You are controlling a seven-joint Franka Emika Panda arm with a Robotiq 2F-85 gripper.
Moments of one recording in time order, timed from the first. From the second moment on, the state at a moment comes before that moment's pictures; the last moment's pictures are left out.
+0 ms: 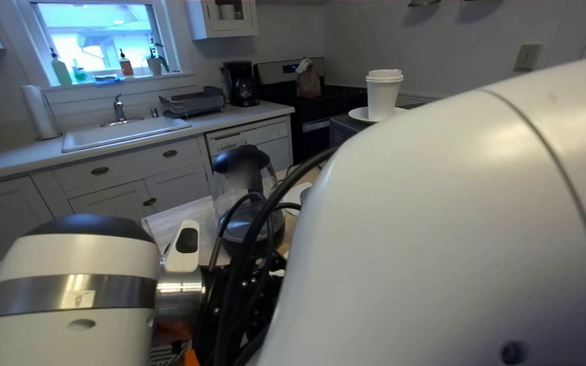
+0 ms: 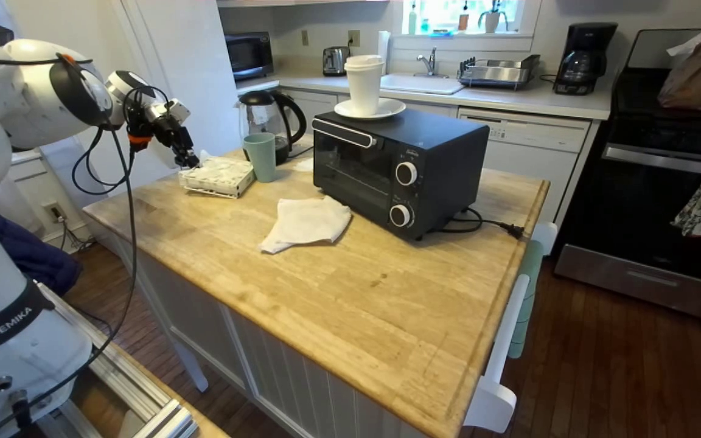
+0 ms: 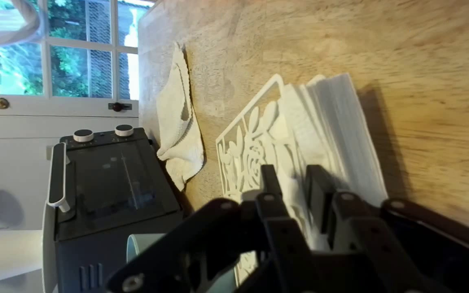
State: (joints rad) arm 0.86 1.42 -0.26 -0.45 -0.42 0.97 0.74
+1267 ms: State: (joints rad) arm 0.80 1.23 -0.15 -0.45 -0.25 0.95 0.74
